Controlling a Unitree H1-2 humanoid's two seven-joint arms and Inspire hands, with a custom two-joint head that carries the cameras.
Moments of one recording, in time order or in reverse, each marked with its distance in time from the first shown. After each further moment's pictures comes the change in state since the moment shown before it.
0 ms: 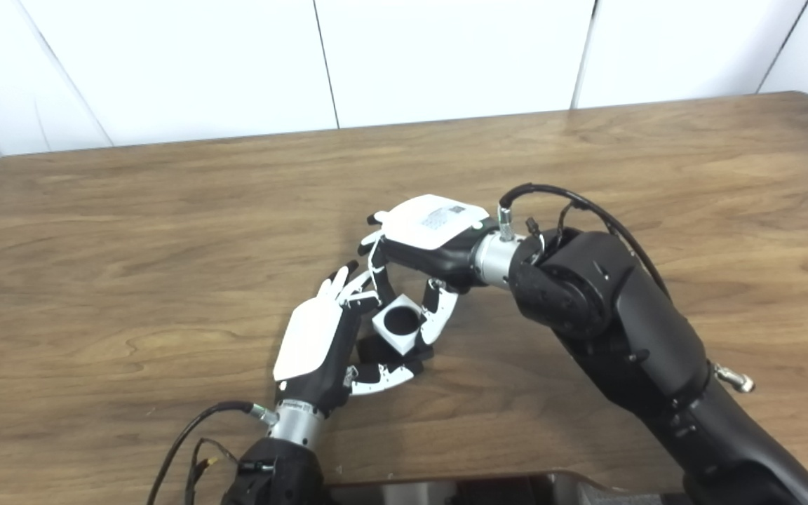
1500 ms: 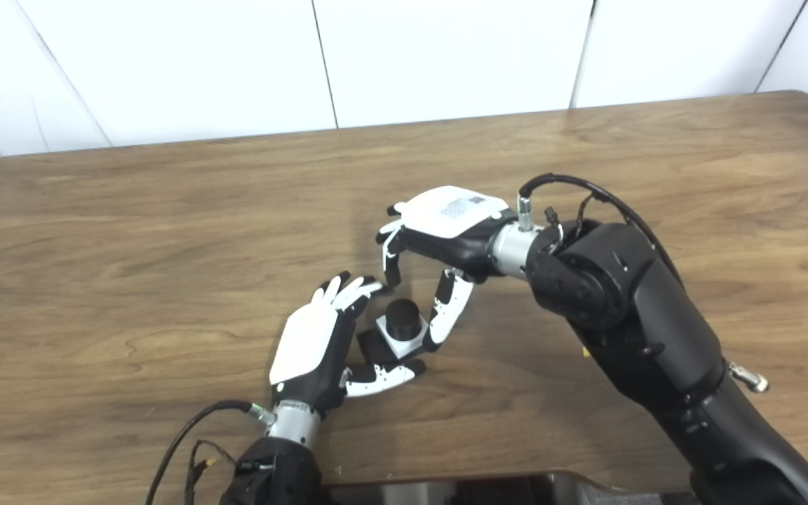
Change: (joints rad) left arm 0.002 -0.012 0.022 0.008 0.013 0.043 -0.031; right arm 0.000 -0.014 -0.060 0.004 -0.001 0.004 0.027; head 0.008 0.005
